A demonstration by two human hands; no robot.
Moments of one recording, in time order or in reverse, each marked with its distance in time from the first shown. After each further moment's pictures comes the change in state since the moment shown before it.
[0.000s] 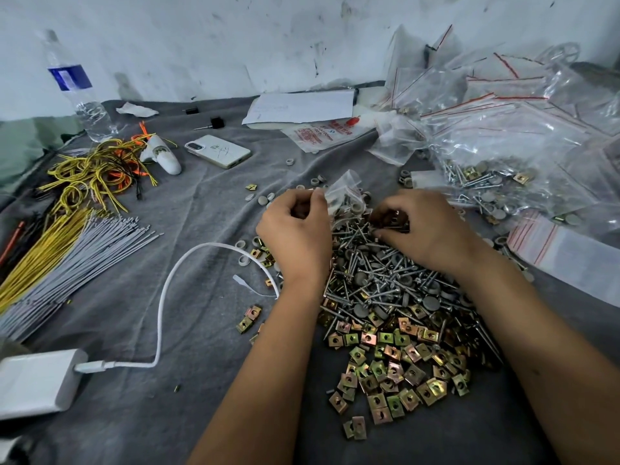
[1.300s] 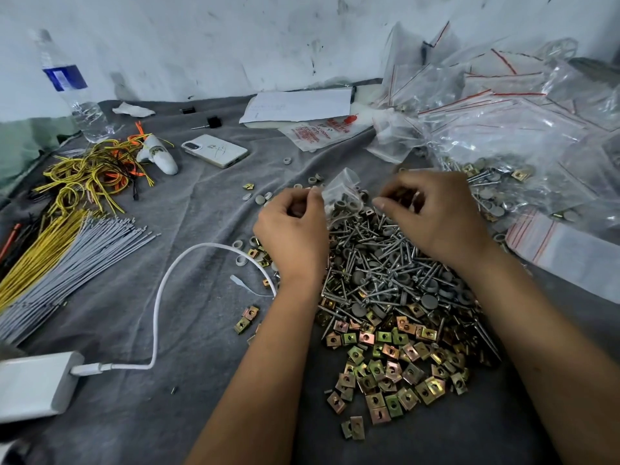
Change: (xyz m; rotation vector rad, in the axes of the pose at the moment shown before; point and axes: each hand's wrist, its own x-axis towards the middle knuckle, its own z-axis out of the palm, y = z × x) left_hand -0.001 0.002 0.001 0.003 0.001 -0.019; right_hand -0.007 -0.012 -0.013 0.122 0.263 -0.083
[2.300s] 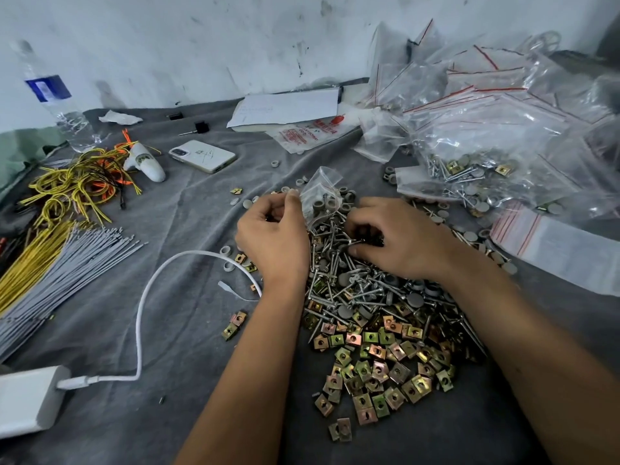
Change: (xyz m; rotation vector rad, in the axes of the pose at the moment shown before) left_hand 0.000 0.001 -0.002 -0.058 0.051 -0.069; right_hand -0.004 -0.001 0.010 -0.158 -0.478 0.016
